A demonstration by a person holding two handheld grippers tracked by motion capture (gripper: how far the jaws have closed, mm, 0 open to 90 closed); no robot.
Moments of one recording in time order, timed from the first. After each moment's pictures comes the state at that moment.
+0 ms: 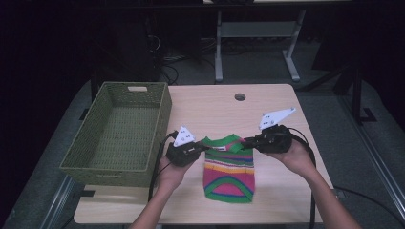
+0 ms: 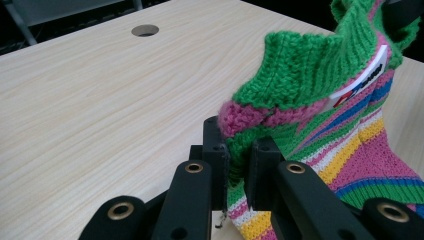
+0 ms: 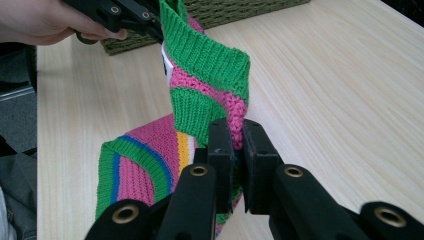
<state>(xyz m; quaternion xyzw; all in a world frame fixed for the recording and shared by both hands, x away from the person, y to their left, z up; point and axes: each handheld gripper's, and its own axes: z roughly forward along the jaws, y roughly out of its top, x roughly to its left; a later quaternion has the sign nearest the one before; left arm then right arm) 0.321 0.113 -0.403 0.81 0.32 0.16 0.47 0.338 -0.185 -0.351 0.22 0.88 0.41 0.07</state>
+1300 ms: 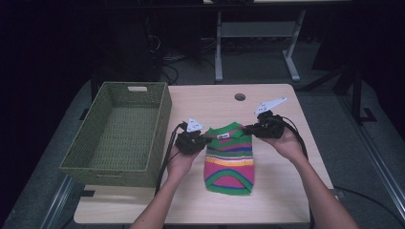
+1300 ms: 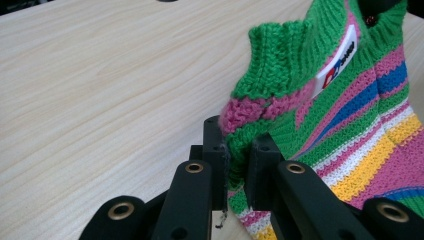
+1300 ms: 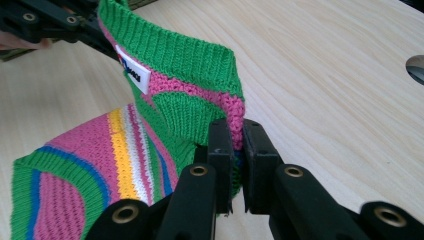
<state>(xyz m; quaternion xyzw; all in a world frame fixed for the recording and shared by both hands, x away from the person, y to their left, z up) 0.368 0.094 -0.423 0.82 0.36 0.16 0.41 0.403 -0.189 -0.385 0.30 0.87 0.38 0.08</state>
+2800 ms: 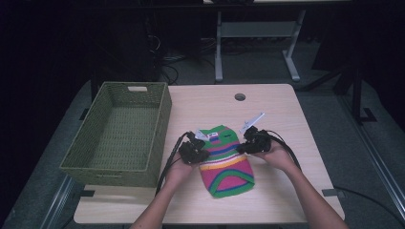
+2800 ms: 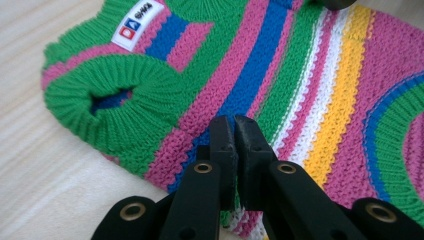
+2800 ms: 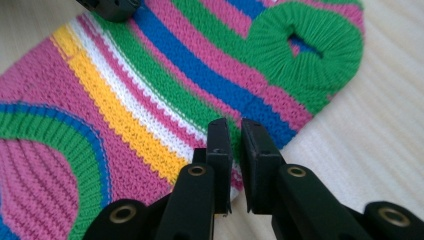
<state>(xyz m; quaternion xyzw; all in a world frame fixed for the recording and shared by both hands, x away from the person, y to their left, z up) 0.362 0.088 -0.453 0.88 0.33 0.08 0.31 0.399 -0.160 -0.444 0.27 0.92 0.29 0.03</state>
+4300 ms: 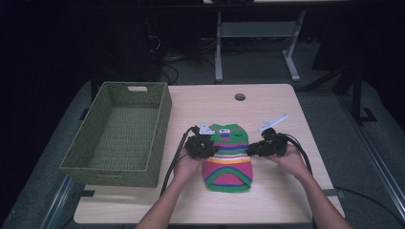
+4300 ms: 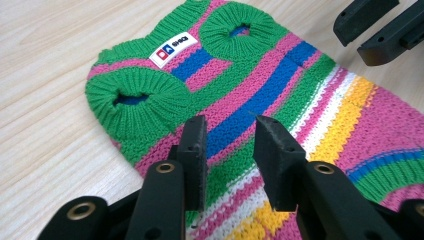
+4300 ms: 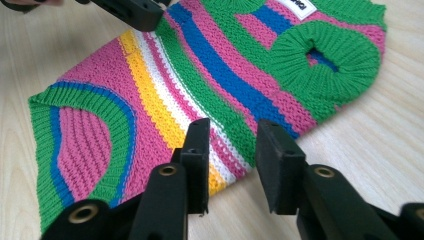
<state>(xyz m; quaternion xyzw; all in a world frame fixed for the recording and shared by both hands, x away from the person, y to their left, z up) 0.370 0.071 -0.441 0.86 0.33 0.11 0.37 0.386 -0.210 -0.445 0.32 0.87 0.37 -0.01</state>
